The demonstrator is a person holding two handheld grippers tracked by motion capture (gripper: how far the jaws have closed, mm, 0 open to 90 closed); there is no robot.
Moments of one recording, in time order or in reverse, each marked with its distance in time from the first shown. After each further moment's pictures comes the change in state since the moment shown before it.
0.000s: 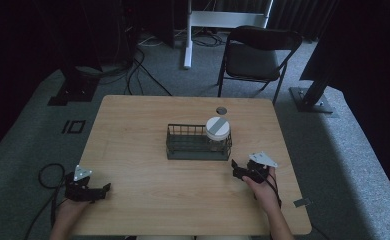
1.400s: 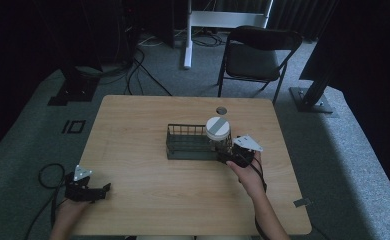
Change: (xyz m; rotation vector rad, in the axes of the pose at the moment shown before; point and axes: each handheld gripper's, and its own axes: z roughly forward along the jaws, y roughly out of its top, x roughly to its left) left arm 0.000 0.000 0.000 0.000 0.000 0.000; right arm 0.048 0.067 0.007 -0.115 0.074 -0.040
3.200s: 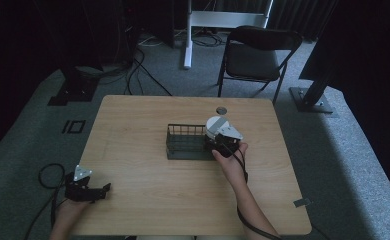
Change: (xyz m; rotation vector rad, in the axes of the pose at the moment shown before) left arm 0.000 0.000 0.000 0.000 0.000 0.000; right arm 0.028 0.016 0.050 0.071 -0.084 0.018
